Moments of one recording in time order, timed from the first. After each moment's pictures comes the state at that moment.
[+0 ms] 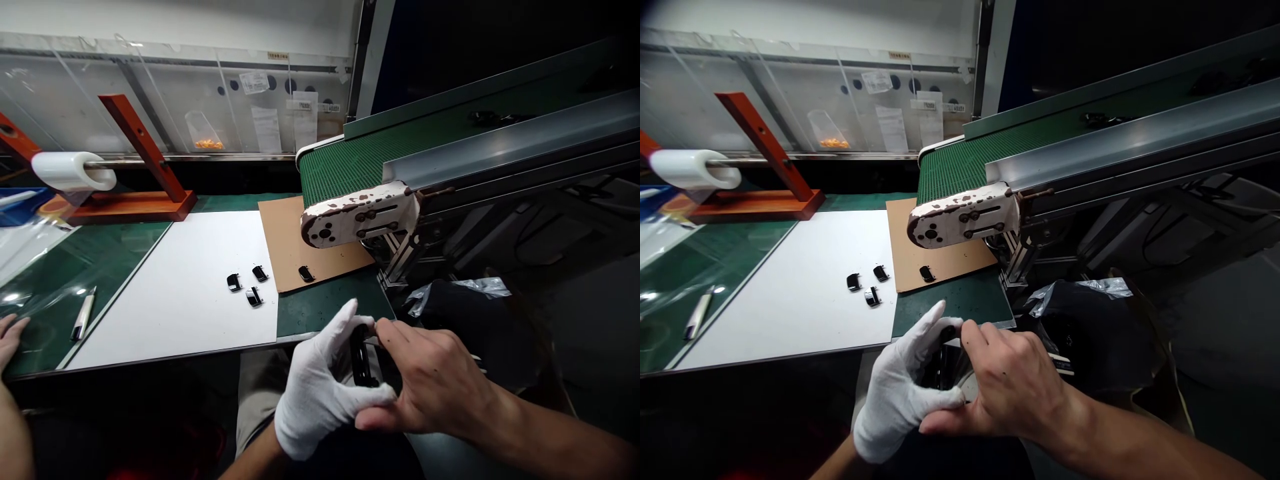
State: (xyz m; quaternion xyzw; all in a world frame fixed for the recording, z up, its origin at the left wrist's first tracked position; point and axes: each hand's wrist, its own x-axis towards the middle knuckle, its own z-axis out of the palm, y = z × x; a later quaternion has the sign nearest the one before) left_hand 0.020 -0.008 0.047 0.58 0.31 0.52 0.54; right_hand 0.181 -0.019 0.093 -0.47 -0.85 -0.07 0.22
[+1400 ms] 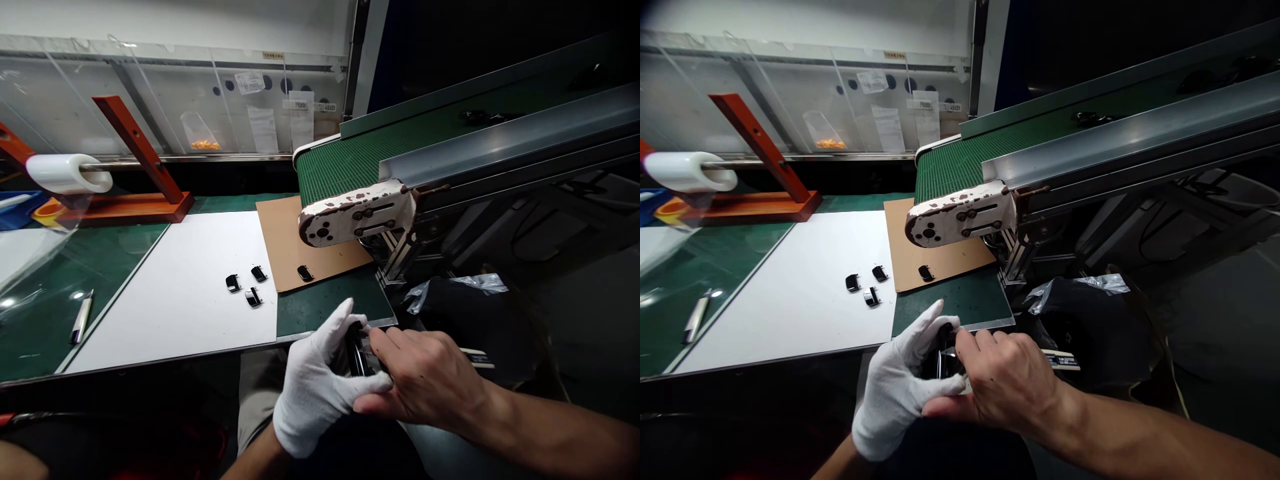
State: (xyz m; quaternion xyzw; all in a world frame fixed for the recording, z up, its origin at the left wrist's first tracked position) left_hand 0.019 -0.009 0.042 0.56 0.35 0.52 0.54; right_hand 0.183 -0.022 0.084 -0.44 -0.87 -0.14 0.18
